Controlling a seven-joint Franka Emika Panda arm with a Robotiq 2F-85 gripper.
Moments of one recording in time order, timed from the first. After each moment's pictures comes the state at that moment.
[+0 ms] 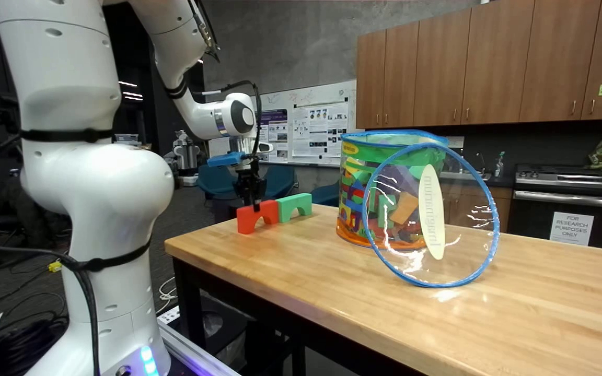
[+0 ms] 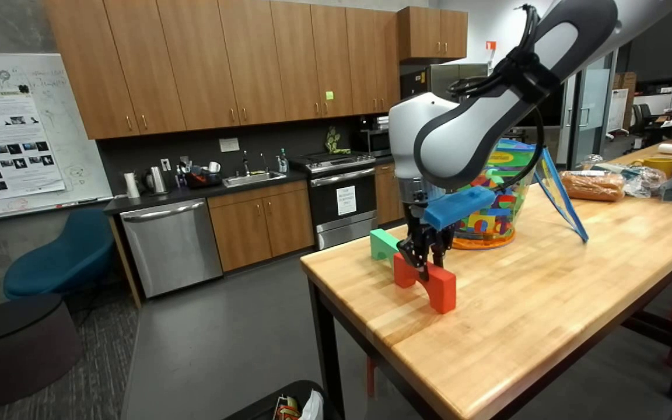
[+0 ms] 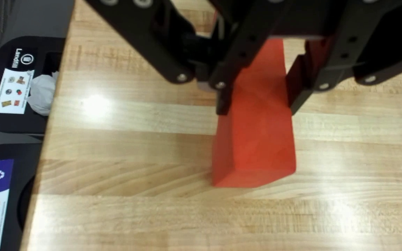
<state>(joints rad) 0.14 -0.09 0.16 -2.41 -0.13 2.28 0.45</state>
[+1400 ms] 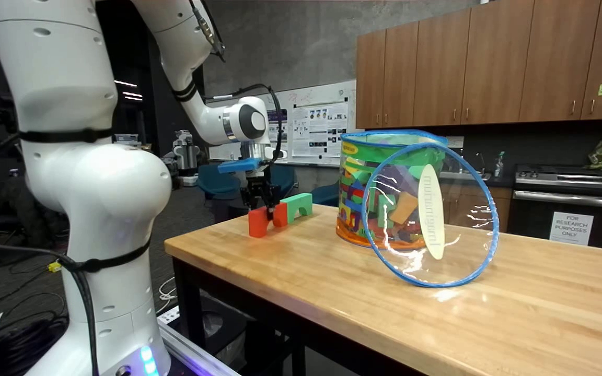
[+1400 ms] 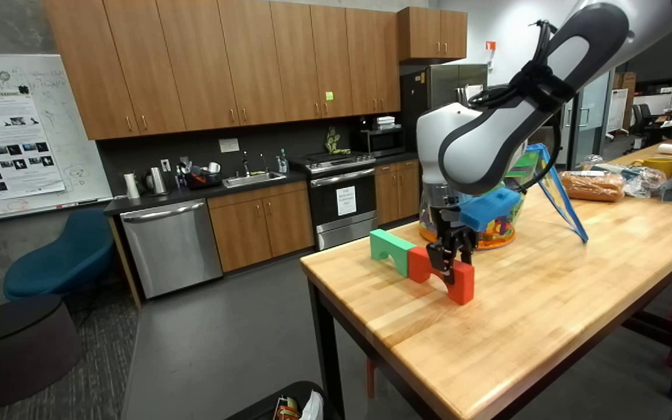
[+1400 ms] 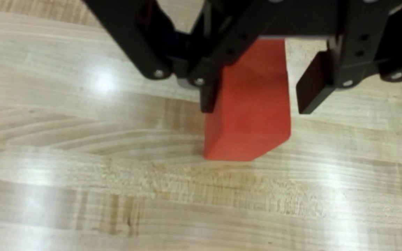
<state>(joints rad) 0.08 -0.13 0.10 -2.51 -0.13 2.31 0.24</state>
